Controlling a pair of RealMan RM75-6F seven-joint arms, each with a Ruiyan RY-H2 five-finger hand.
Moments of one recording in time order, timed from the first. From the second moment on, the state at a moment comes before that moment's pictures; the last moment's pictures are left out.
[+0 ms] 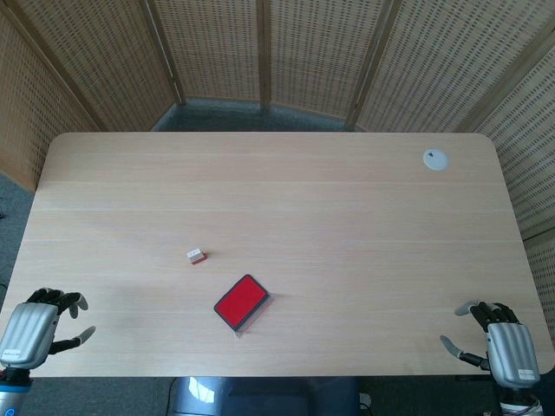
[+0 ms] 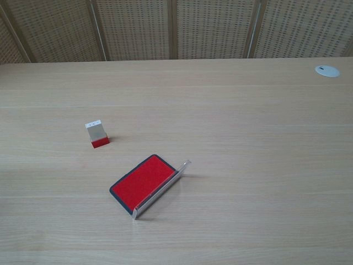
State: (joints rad) left arm -0.02 -1.17 0.05 -1.70 1.64 1.53 0.11; right arm -0.06 -1.31 0.00 -1.44 -1.64 1.65 0.08
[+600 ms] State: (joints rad) left arm -0.08 -1.10 0.02 -1.81 1.59 1.44 0.26; right arm -0.06 -1.32 0.00 -1.40 -1.63 1.66 0.15
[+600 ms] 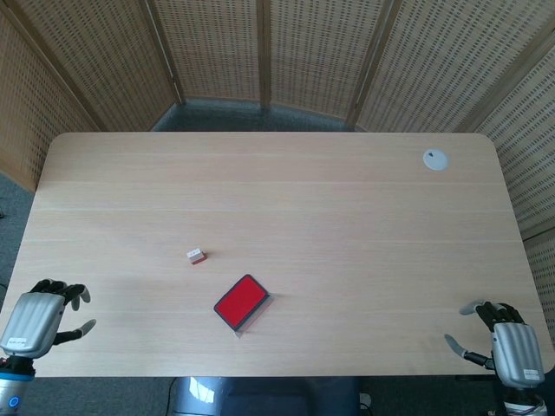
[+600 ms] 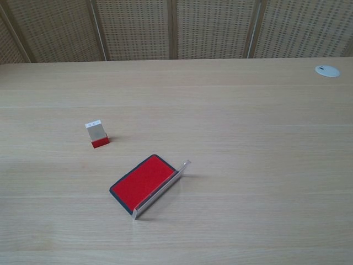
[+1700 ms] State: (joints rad) left arm -0.56 -1.32 -0.22 -1.87 0.86 1.11 0.95; right arm -0.08 -1.35 0.01 -1.31 -1.55 1.62 0.24
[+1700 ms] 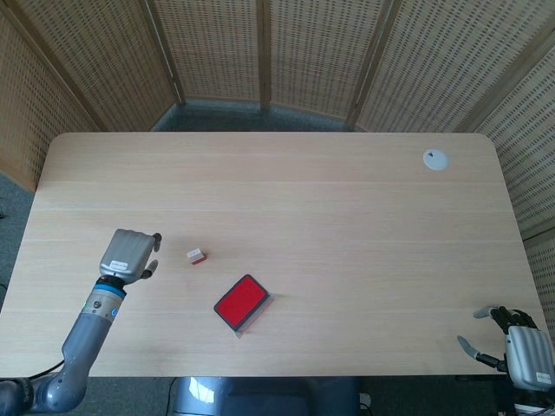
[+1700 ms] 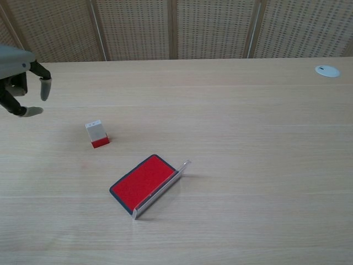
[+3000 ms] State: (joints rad) left arm -0.81 -1.57 -0.14 -1.58 0.61 1.06 0.87; right arm -0.09 -1.36 0.02 -1.28 -1.52 1.59 0.24
